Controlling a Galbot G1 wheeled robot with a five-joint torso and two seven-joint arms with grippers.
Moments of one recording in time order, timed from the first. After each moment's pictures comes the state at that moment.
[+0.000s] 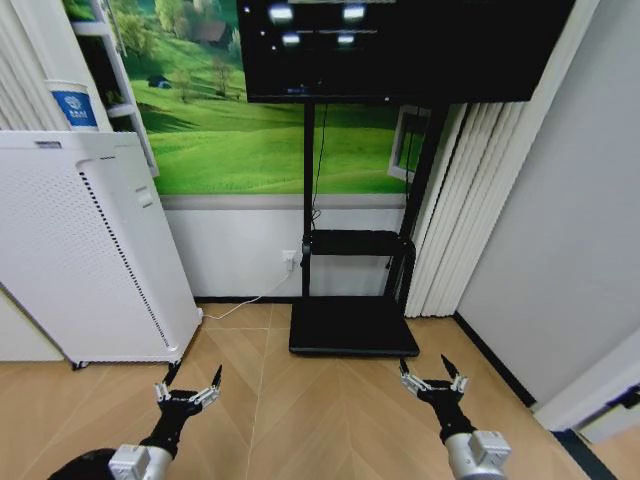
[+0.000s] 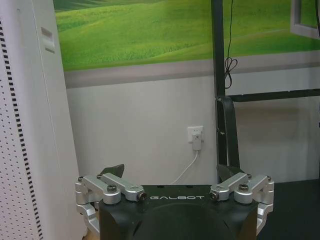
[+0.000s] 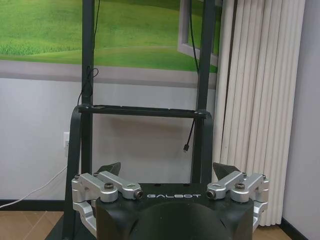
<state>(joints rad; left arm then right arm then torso) 1.84 -1.20 -0.69 -2.26 -0.30 -0.01 -0.06 -1.78 1.33 0.62 2.29 0.20 -0.06 0.16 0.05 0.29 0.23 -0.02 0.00</state>
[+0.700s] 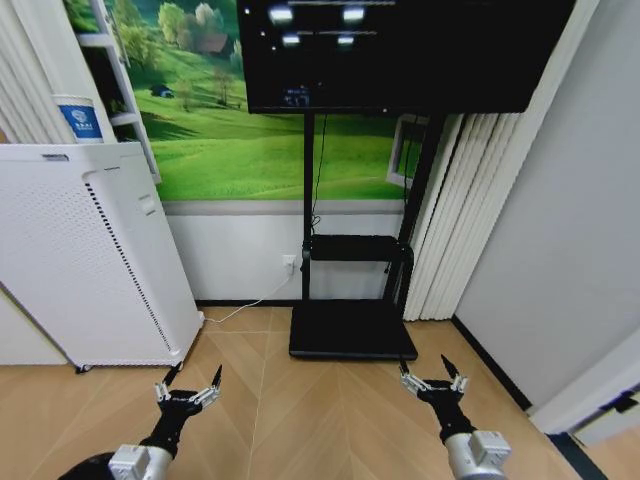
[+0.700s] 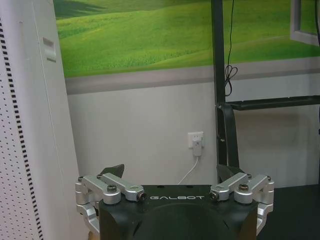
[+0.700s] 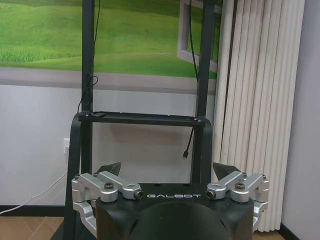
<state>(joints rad) 1.84 -1.20 -0.69 -2.26 -0.30 -0.01 -0.06 -1.78 1.33 0.62 2.29 0.20 -0.06 0.16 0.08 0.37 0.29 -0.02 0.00</state>
